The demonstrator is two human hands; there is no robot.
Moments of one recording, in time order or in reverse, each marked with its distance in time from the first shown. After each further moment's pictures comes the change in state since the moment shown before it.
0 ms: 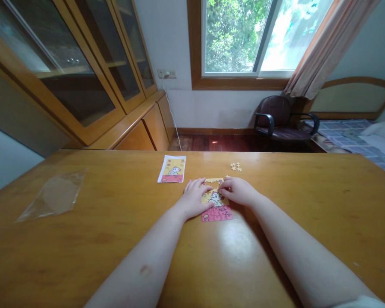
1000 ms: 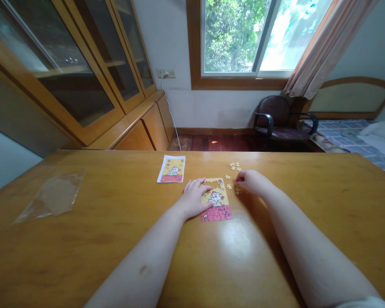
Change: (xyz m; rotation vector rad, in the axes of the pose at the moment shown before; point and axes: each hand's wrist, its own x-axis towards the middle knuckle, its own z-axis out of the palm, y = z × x) left_hand 0.001 -0.001 -0.001 0.001 -0.014 -0.003; right_hand -0.002 0.041 -0.024 -0.088 0.029 0.492
